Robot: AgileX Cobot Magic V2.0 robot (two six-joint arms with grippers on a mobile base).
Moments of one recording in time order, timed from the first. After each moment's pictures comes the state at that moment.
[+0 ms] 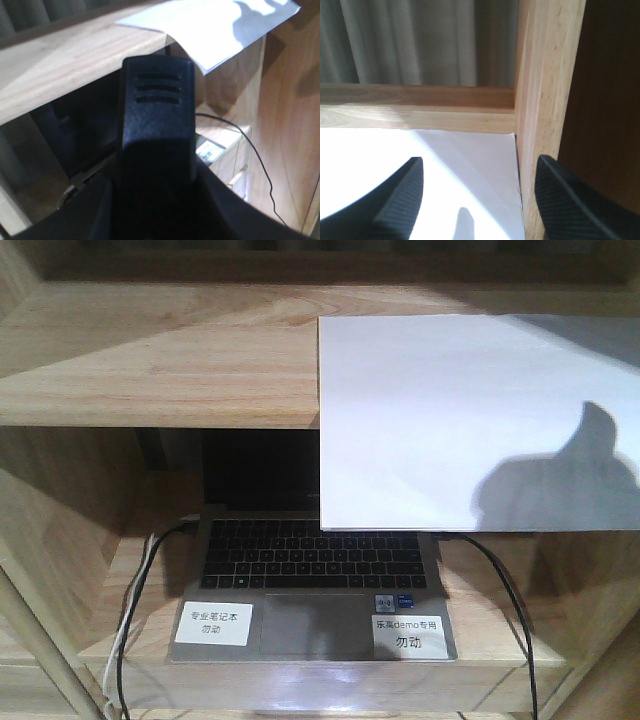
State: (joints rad) left arm -0.53 0.25 -0.87 -0.26 0.94 0.32; right arm -0.02 0.66 -1.12 0.09 0.71 -0.07
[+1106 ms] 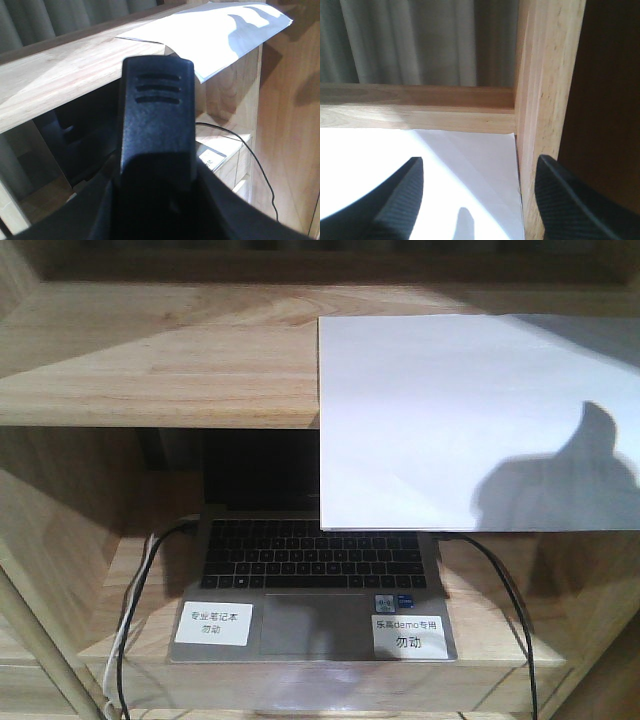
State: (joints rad) left arm -0.53 0.22 -0.87 -0.26 0.94 0.32; right arm -0.02 0.66 -1.12 0.09 0.71 -0.07
